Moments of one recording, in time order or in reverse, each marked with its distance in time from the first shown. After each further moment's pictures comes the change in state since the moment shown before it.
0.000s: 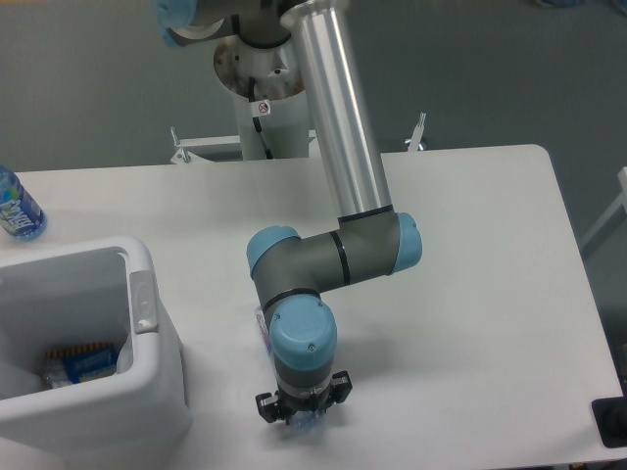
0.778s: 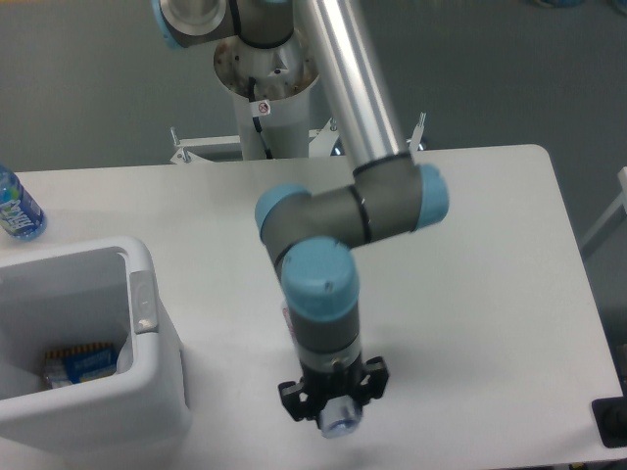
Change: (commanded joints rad) arm 0.090 0.199 0.170 0.047 0.002 0.010
